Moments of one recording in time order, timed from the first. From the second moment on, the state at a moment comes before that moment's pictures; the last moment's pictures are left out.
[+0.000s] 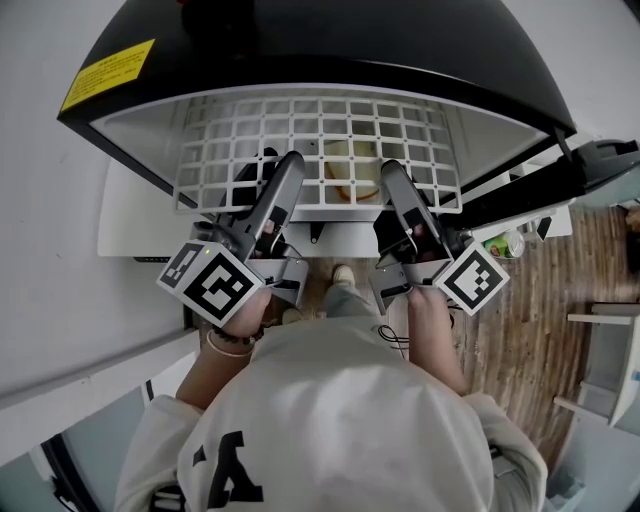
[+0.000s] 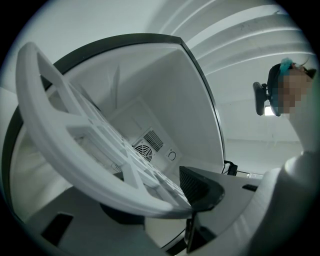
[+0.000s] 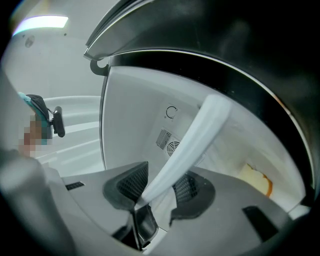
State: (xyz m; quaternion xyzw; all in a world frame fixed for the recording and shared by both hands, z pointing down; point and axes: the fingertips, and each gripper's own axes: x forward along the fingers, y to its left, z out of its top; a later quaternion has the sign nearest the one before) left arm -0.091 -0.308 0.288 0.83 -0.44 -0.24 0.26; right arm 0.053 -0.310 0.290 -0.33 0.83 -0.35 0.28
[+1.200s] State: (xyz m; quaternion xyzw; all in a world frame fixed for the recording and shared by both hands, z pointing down) left arm -0.092 -0.331 0.287 0.83 -0.43 -0.24 0.26; right arm 0.052 -0.332 0.288 -0.33 0.83 -0.34 0.29
